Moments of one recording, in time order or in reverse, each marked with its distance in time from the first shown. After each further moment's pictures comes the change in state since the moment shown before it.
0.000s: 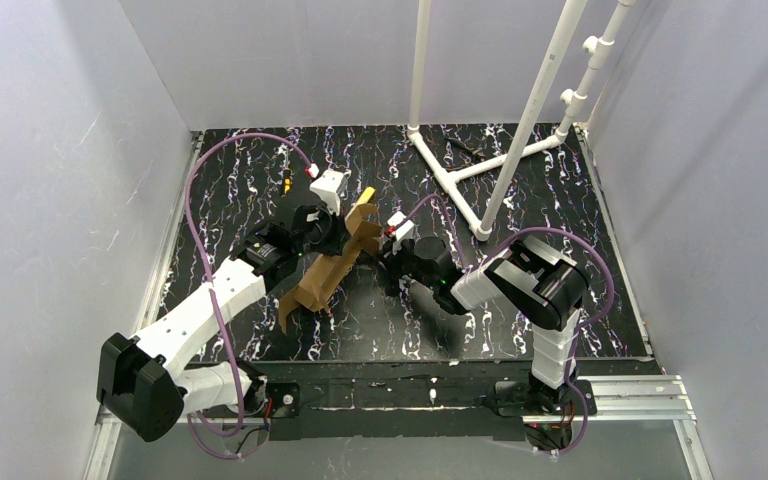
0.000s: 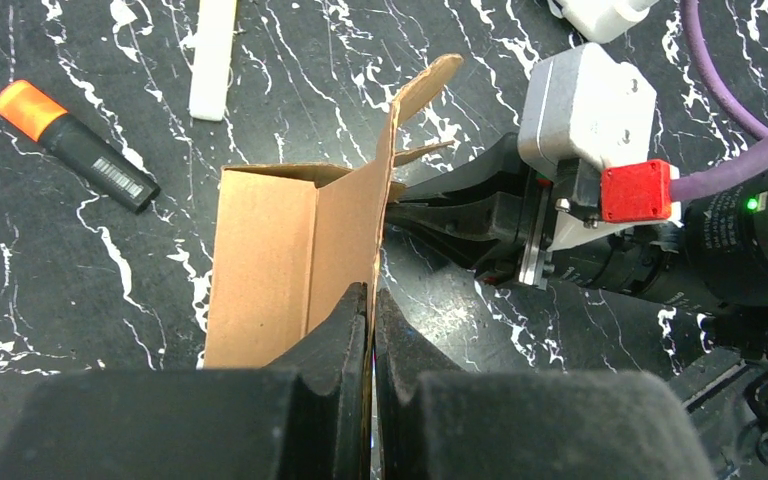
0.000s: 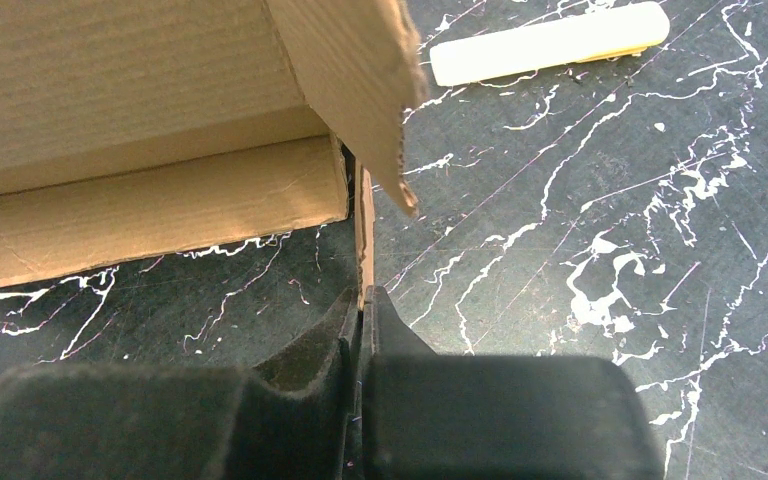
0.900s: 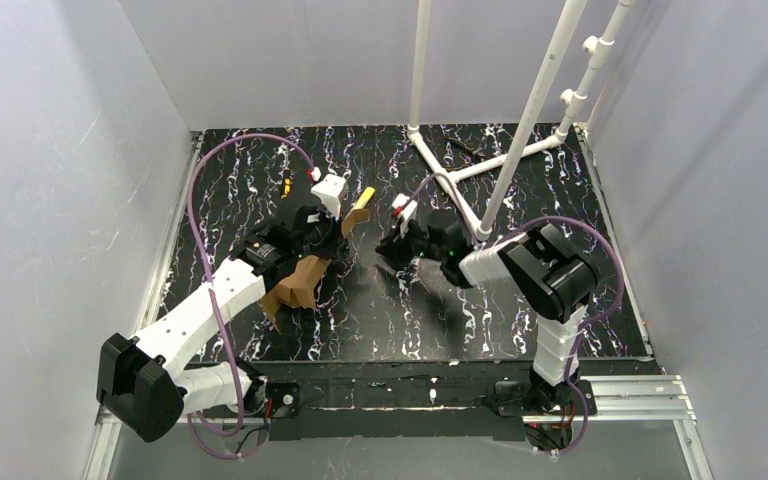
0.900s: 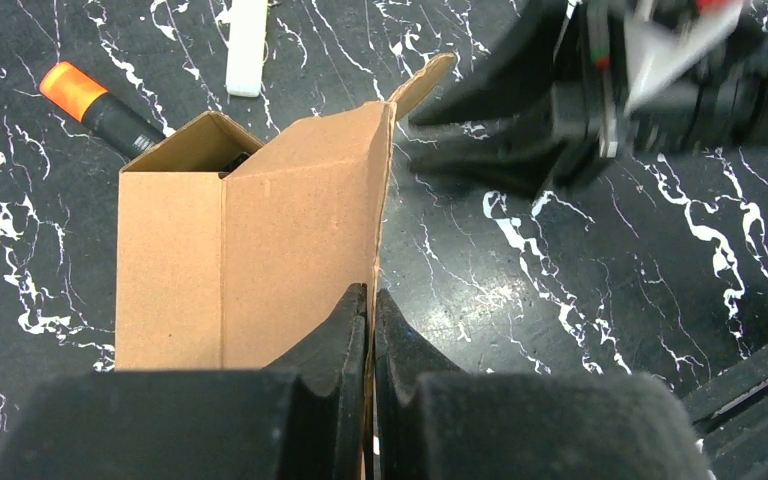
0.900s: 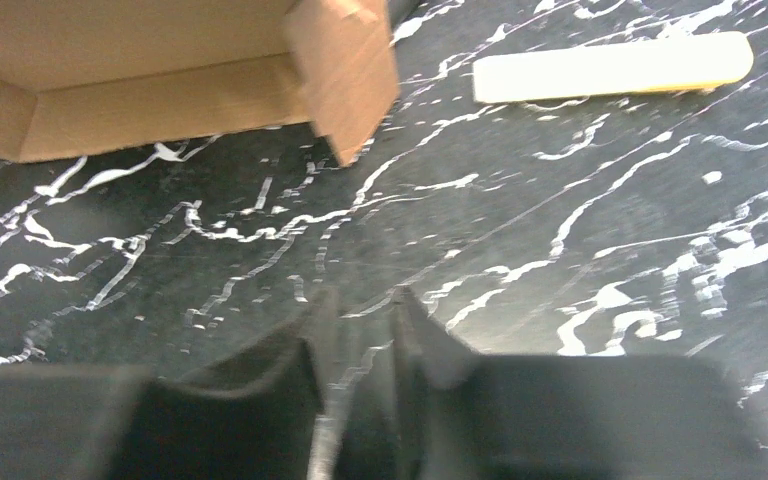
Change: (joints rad) left arm -0.003 -0.001 0.006 -0.063 -0.048 0.077; right arm -0.148 0.000 0.105 -0.164 -0.365 -0.040
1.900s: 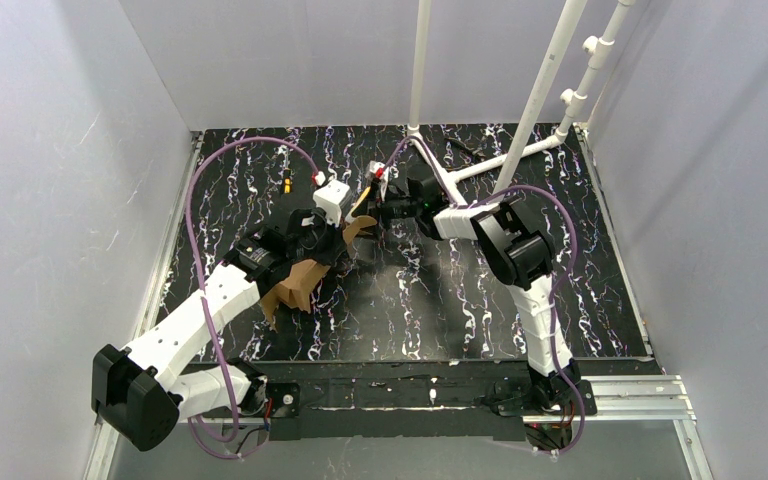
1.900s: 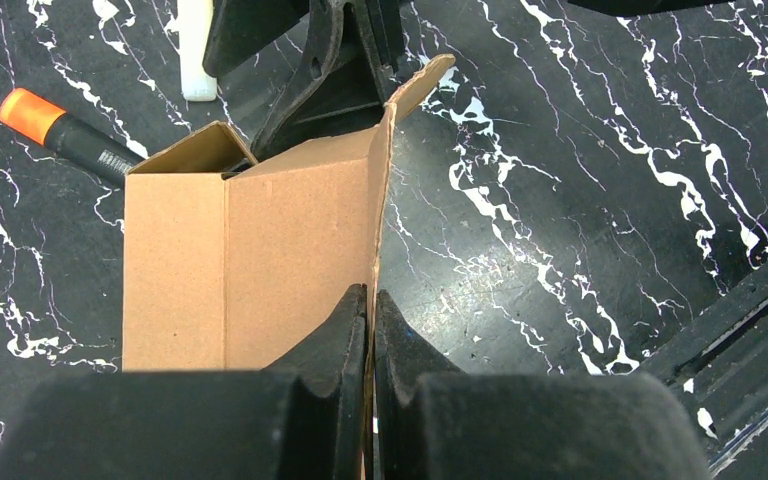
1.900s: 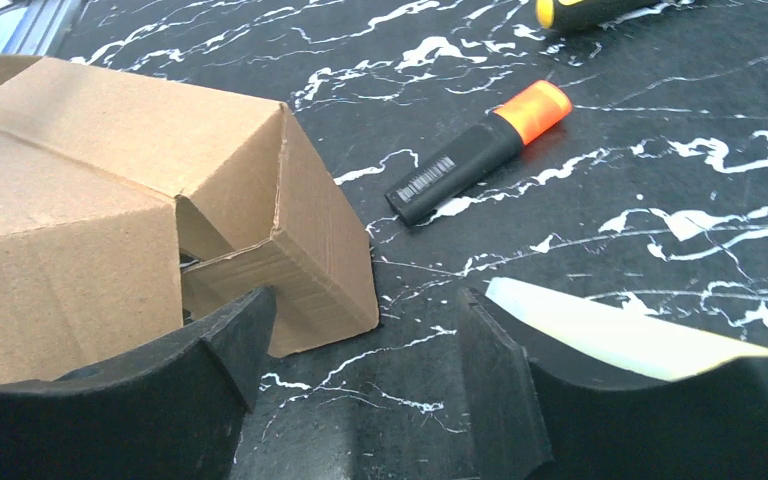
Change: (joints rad) left arm 0.000 -0.051 -0.008 -0.034 0.118 0.075; right arm -0.101 0.363 0.608 -0.185 -0.541 0.061
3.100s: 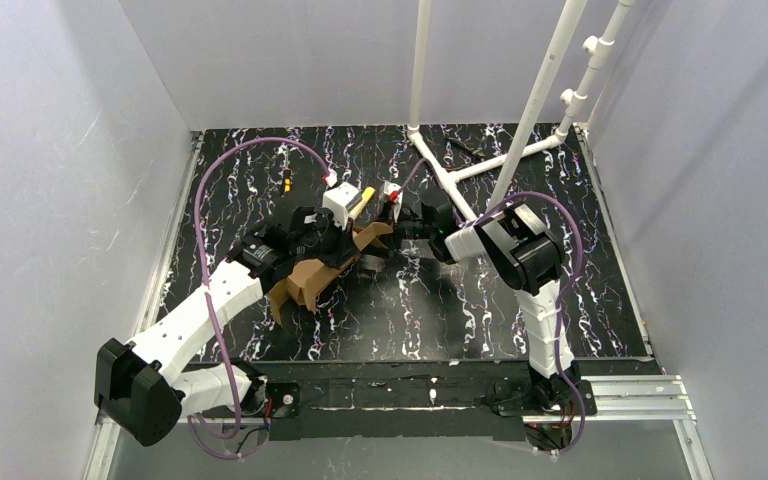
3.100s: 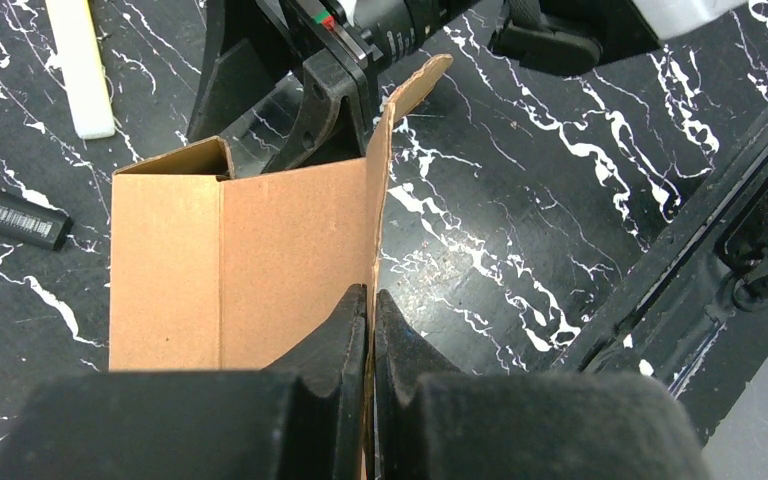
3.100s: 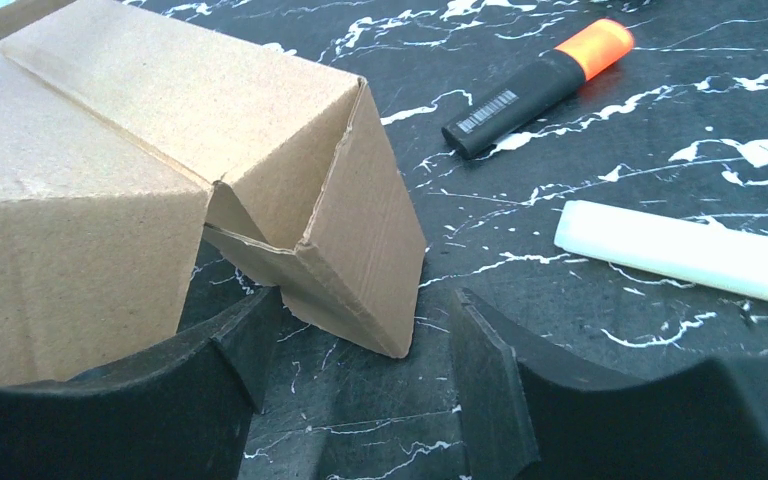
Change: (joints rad) left arm 0.000 0.027 0.008 0.024 0.182 0.030; right arm 0.000 -0.076 -0.286 0.259 0.023 0.007
